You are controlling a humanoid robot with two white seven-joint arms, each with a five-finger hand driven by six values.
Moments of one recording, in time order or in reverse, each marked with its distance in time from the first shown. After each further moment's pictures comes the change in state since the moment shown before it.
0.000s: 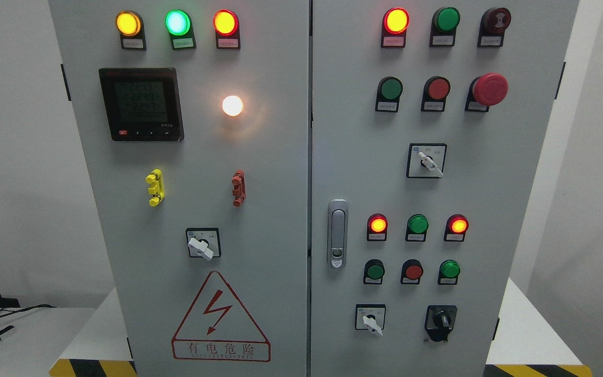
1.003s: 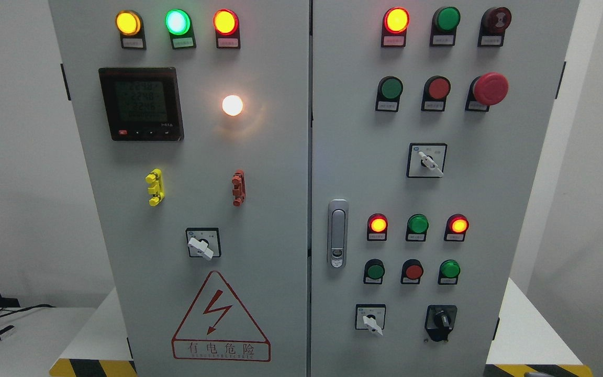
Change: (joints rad) left arm 0.000 0.000 0.000 0.000 0.000 0.000 0.000; right arm -0.182 0.013 0.153 0.033 0.038 0.131 -0.075
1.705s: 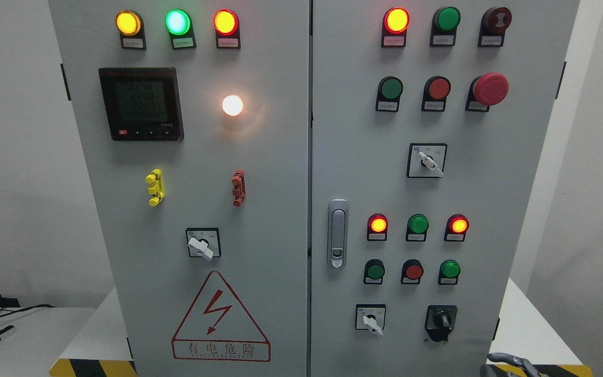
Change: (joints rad) left arm 0.000 0.000 0.000 0.000 0.000 0.000 0.000; right arm -0.092 0.041 0.075 0.049 0.024 0.043 -0.013
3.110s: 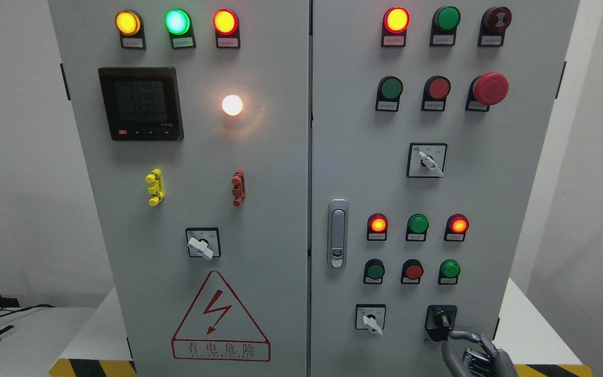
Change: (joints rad) left arm 0.000 0.000 0.000 0.000 0.000 0.000 0.000; right arm -0.128 0.034 0.073 0.102 0.015 -0.004 0.001
